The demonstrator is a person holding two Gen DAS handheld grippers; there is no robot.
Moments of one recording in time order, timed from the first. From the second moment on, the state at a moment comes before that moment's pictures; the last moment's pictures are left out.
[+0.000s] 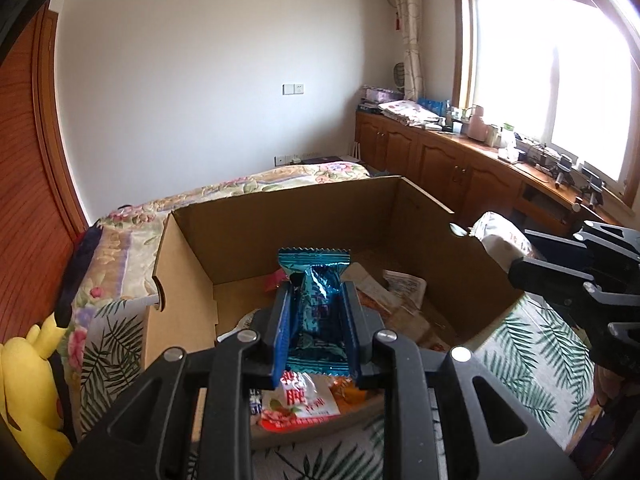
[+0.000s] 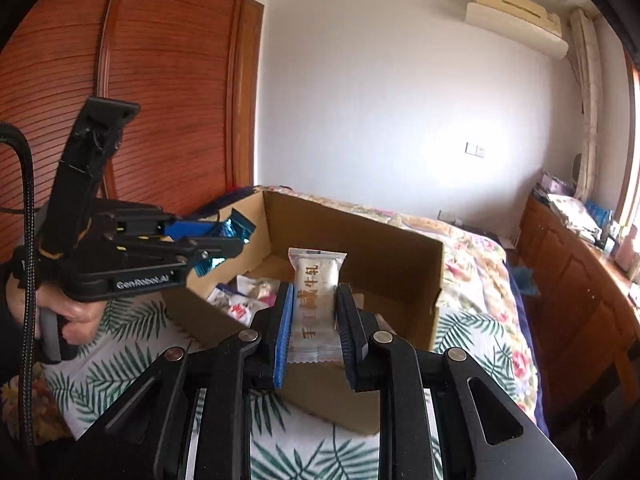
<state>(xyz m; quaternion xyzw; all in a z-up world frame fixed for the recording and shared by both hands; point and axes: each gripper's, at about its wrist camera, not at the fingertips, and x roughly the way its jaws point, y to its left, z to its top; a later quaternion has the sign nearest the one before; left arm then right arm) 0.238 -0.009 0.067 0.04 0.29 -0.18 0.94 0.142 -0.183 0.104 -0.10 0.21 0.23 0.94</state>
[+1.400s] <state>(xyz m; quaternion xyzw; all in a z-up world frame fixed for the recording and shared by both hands) 0.230 -0.015 0.057 0.04 0.30 -0.16 0.94 0.182 -0.185 0.072 -0.05 0.26 0.22 0.94</state>
